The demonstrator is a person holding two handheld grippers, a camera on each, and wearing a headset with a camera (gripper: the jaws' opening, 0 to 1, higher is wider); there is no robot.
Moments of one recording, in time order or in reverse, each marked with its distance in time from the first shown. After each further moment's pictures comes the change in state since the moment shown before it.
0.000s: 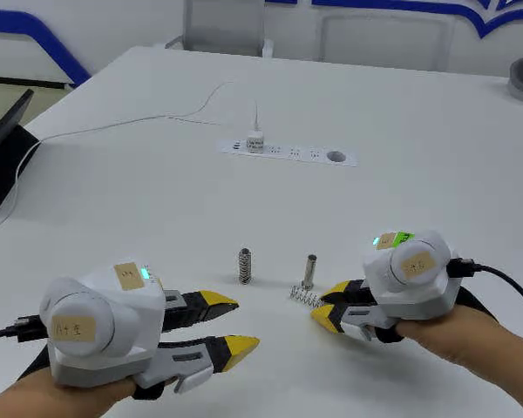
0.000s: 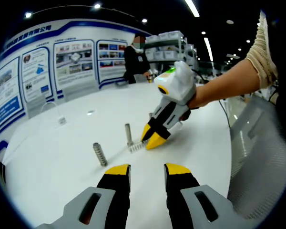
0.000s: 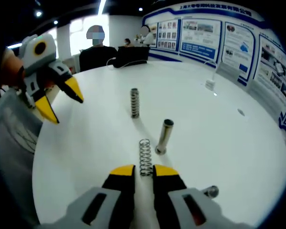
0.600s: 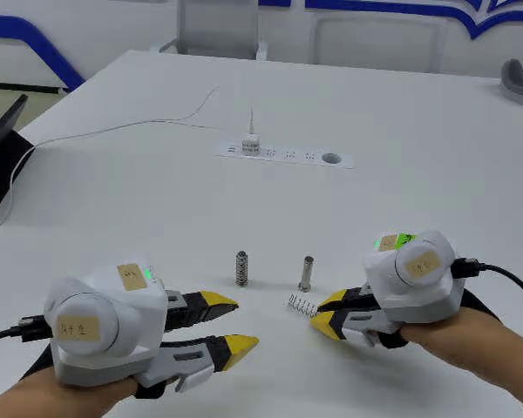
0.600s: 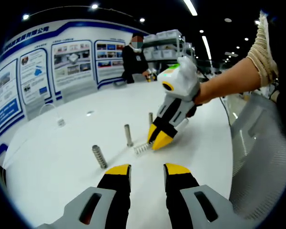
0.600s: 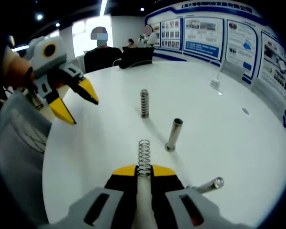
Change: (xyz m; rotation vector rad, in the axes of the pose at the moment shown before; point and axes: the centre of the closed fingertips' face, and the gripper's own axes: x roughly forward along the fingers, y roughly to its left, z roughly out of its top) left arm 0.007 0.000 0.003 0.026 0.007 -0.013; right arm -0.014 0.019 -0.002 0.003 0.008 0.065
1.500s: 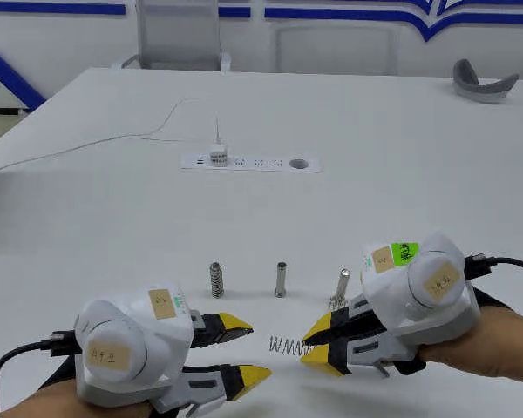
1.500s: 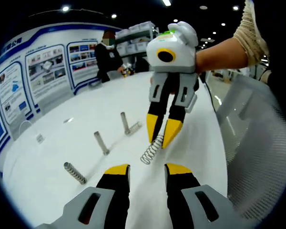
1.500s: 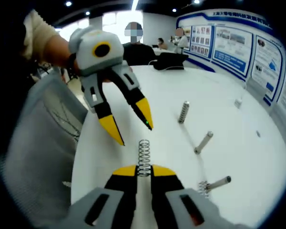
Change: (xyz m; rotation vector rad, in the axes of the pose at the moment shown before) left arm 0.028 -0.042 -0.001 0.174 0.062 -0.176; right arm -0.041 0.061 0.004 -0.208 0.025 0.182
